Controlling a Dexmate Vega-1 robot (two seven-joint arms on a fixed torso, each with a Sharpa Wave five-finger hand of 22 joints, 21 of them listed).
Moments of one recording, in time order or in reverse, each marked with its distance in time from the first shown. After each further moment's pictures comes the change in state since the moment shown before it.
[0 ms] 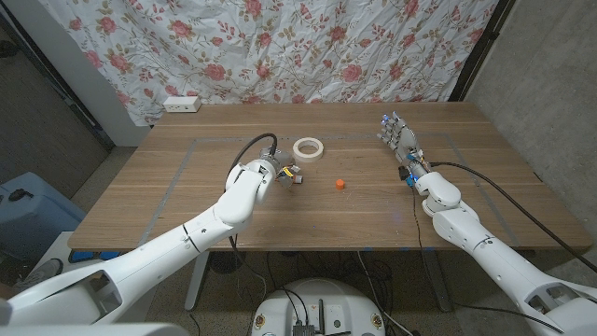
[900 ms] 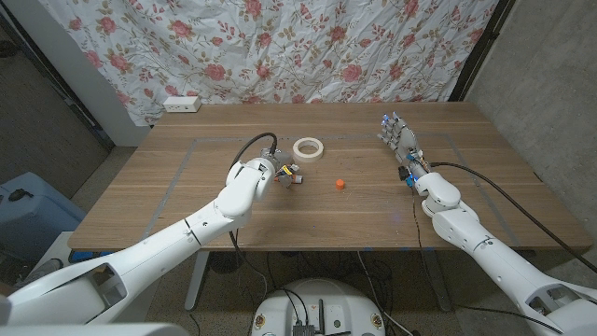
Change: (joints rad) left arm -0.034 -0.006 0.004 0.063 -0.069 -0.032 0.041; left_hand 0.038 0.049 -0.027 0.005 0.004 0.162 -0.002 0.034 0.000 0.170 -0.005 0.000 -0.003 0.078 0.003 0.000 -0.001 0.027 -0.027 0.000 -0.002; right arm -0.002 0.001 0.001 -0.009 -0.005 -0.007 -0.015; right_hand 0.000 0.000 0.003 -0.003 0.000 0.010 -0.008 0.000 0.000 0.007 -0.007 0.000 0.000 0.000 0.000 0.004 -0.005 0.000 0.000 0.000 0.000
